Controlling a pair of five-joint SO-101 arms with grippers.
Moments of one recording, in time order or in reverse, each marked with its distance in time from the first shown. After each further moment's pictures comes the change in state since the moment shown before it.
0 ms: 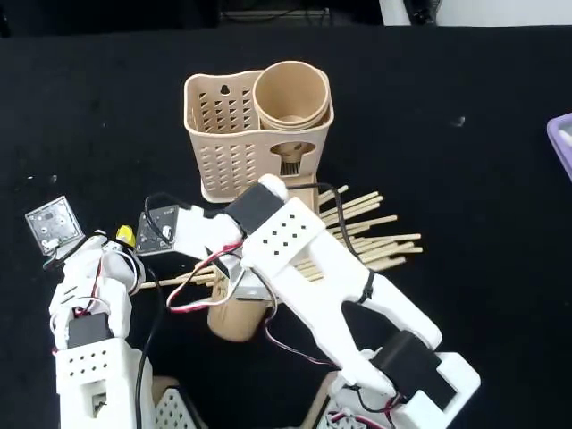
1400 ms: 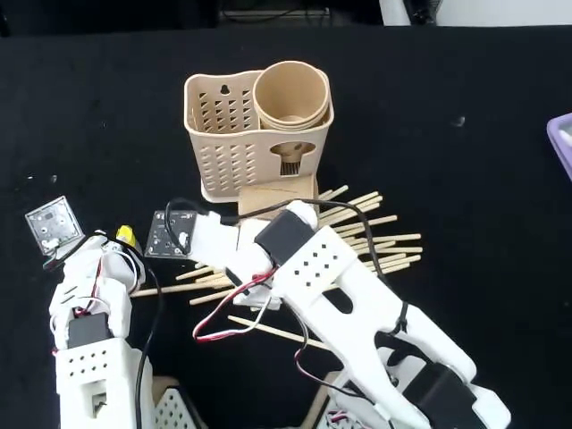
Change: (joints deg) left arm 0.0 0.0 0.0 0.0 0.0; right arm 0.1 -13.6 14.2 -10.8 -4.4
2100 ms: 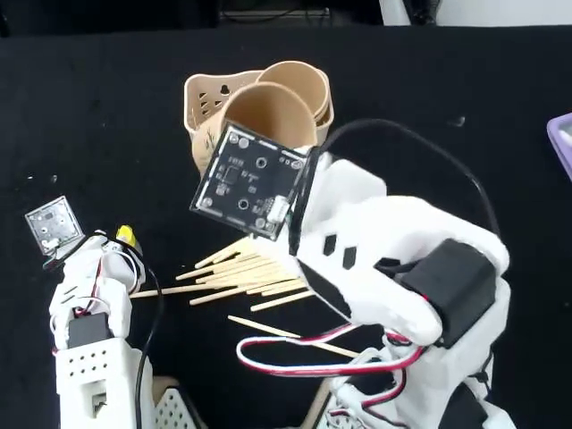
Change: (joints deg) left arm 0.0 0.0 0.0 0.0 0.0; right arm 4.9 -4.8 -53.7 12.7 -4.3
